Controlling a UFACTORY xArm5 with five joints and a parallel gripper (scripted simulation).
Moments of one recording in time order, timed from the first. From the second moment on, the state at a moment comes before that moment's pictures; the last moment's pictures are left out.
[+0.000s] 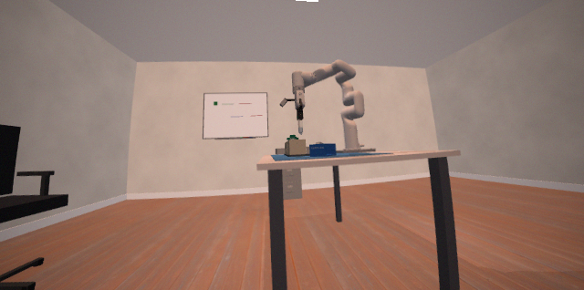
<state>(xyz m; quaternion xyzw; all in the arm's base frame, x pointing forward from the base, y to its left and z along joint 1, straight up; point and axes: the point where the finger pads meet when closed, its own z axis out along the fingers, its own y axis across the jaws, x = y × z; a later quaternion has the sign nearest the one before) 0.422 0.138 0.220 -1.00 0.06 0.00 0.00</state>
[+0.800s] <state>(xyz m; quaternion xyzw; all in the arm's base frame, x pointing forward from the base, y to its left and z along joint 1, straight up) 0.422 0.138 0.199 -1.00 0.06 0.00 0.00</state>
